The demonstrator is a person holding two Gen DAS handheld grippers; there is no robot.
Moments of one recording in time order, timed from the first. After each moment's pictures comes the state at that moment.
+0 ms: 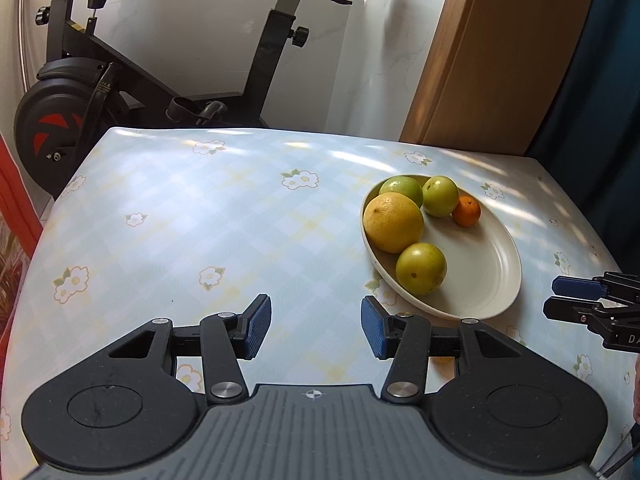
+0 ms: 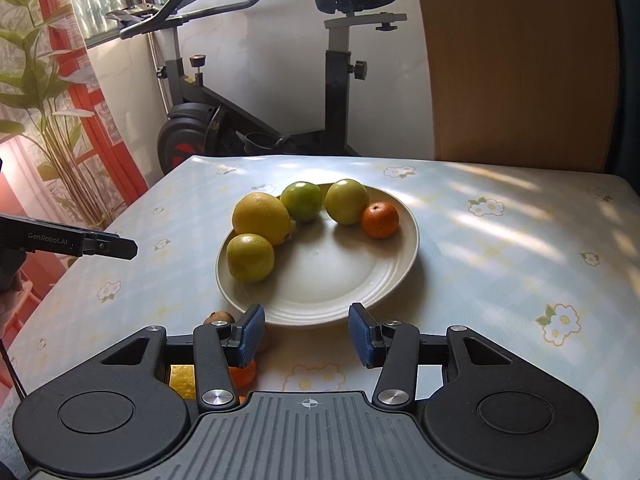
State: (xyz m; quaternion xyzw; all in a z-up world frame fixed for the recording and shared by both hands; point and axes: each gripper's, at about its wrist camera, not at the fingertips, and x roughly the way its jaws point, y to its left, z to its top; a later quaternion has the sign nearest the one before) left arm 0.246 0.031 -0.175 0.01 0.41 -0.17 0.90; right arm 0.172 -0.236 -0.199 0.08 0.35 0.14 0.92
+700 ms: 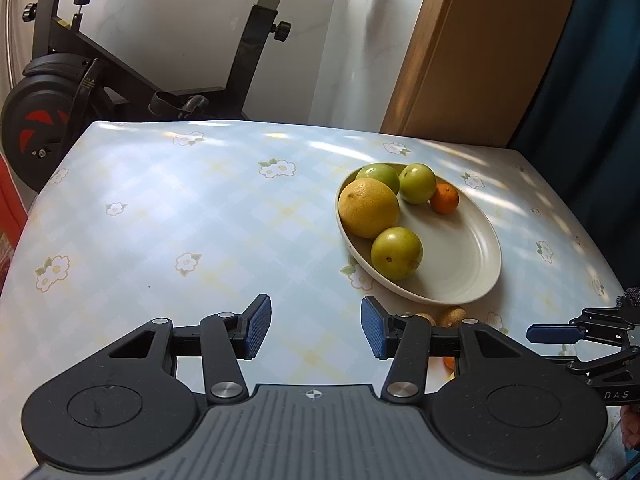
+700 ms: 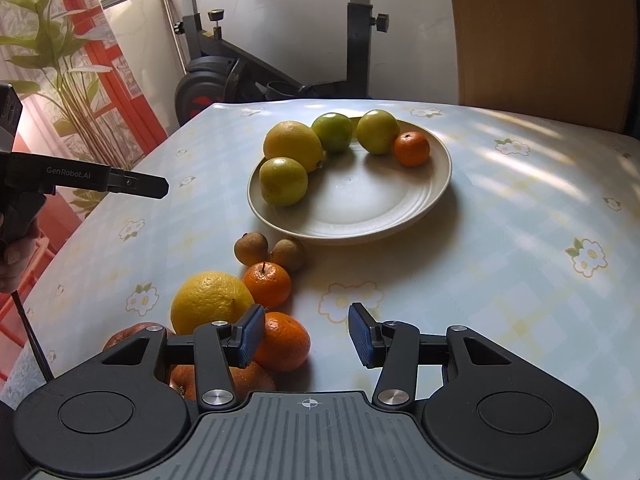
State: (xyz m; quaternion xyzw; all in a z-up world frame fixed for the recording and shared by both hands) left arm 0.236 0.022 -0.183 0.01 0.41 -0.19 0.89; right arm 0.144 -0.220 -0.218 0.07 0.41 0.17 0.89
